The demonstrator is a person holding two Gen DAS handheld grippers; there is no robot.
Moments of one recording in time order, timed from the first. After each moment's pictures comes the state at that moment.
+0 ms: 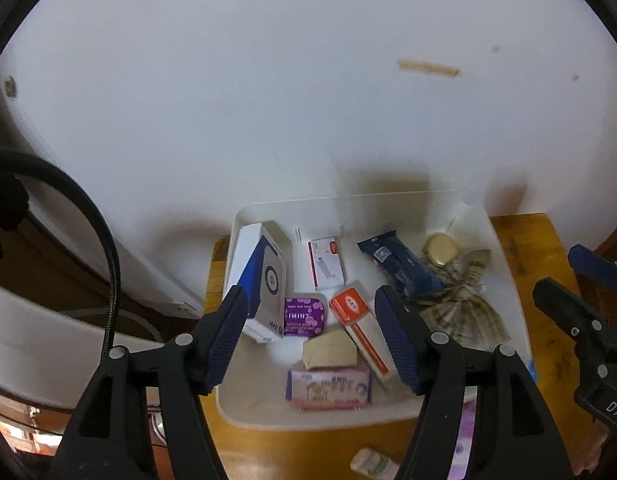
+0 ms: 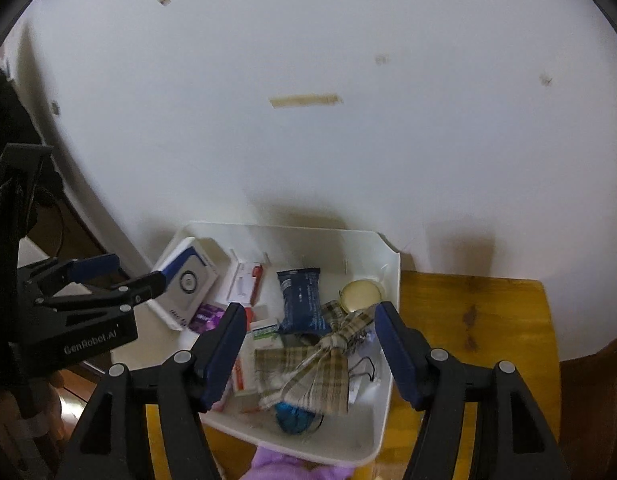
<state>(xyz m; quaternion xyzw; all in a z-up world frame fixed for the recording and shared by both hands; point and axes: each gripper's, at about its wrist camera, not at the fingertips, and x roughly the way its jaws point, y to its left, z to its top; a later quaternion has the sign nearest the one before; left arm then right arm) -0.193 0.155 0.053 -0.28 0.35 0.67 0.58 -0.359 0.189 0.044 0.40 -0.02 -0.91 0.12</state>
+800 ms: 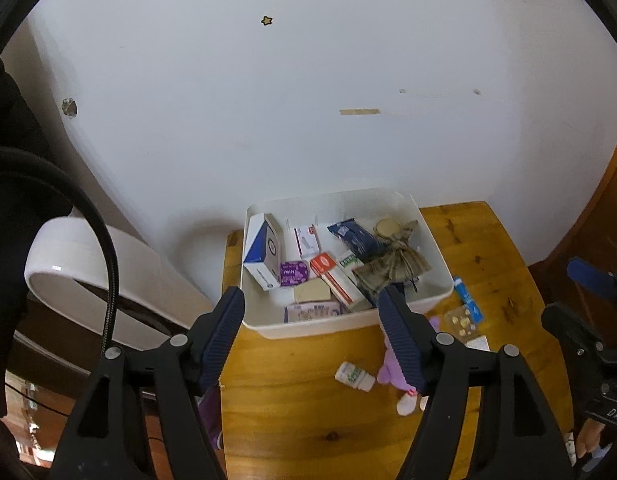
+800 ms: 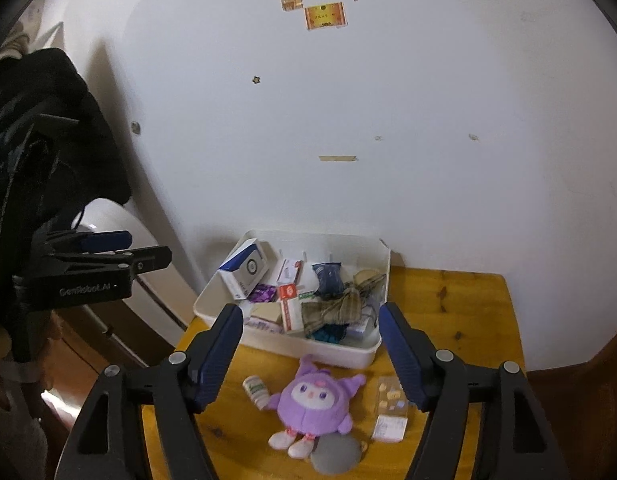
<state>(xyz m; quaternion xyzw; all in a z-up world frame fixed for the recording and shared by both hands) -0.172 0.011 0.131 -0.24 0.34 0.66 0.63 -0.190 0.207 0.111 0.33 -0.02 -0.93 0.15</state>
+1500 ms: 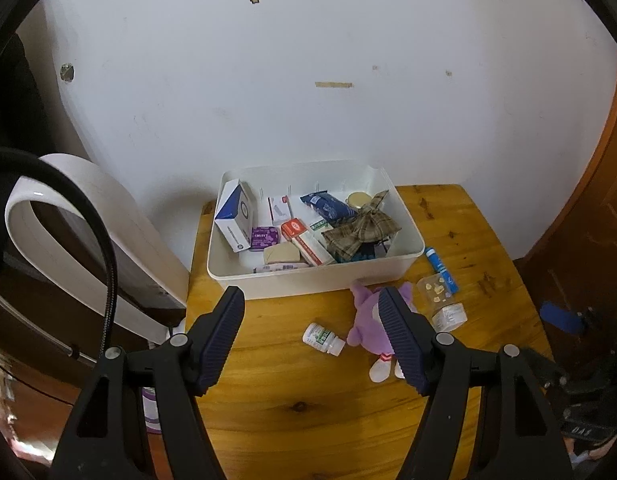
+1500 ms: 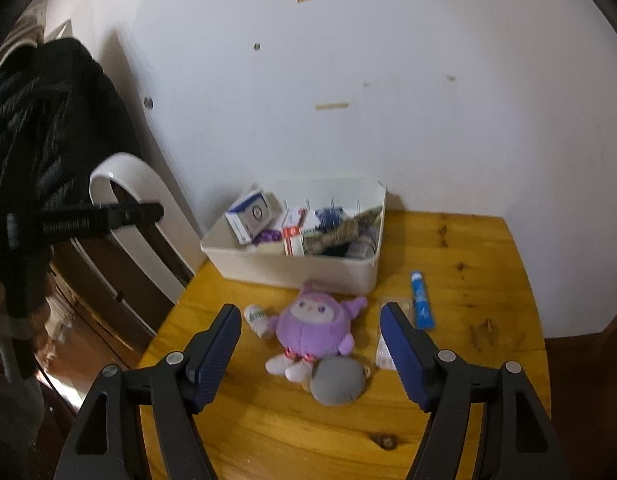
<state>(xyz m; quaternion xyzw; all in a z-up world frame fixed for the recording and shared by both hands) -0.163 -0.037 0.089 -0.26 0.32 0.64 0.65 -0.119 0.231 0.037 0.36 -0.04 -0.92 0.16</state>
